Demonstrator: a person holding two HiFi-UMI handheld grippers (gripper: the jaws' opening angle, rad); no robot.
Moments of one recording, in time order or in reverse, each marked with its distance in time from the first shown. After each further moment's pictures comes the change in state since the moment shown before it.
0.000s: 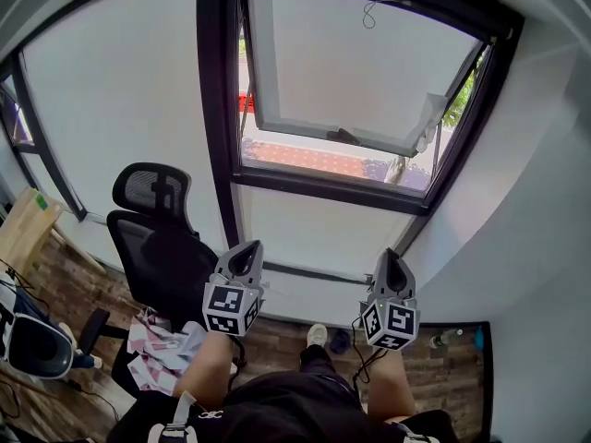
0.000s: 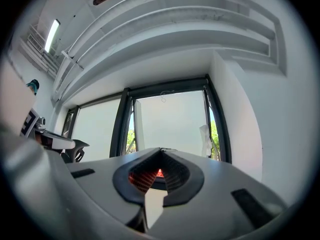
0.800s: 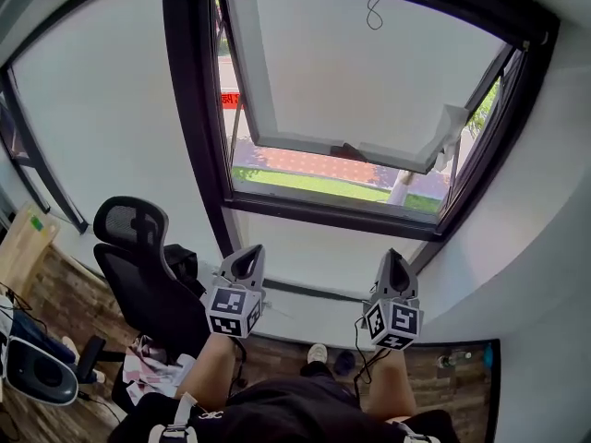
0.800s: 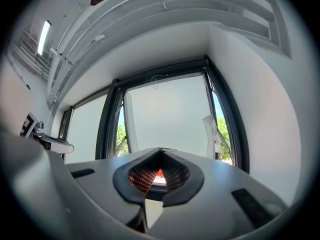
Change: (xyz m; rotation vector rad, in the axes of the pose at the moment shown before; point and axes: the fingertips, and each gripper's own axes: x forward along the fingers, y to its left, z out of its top) left arm 0.157 0.041 -0.019 0.001 0.058 0.023; right arm 0.161 -0.048 -0.037 0.049 0.015 0.014
